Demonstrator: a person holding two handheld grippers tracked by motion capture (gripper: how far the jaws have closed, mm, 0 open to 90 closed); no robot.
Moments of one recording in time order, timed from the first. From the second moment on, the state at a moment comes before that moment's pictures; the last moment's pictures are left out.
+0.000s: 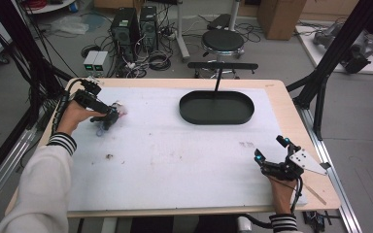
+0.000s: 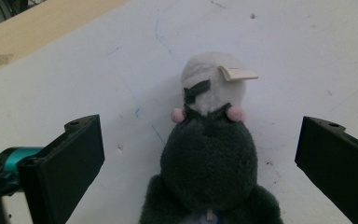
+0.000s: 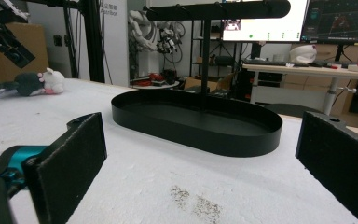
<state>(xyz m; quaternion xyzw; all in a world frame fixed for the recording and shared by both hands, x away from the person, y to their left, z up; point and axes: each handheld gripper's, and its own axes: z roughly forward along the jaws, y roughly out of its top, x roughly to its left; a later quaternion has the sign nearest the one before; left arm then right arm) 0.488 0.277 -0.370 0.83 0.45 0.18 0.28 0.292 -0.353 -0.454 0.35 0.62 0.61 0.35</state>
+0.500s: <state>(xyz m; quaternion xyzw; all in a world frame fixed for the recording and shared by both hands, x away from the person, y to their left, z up) 0.497 0.271 -0.389 0.84 0.48 0.14 0.23 0.292 -0.353 -0.454 0.35 0.62 0.61 0.35</state>
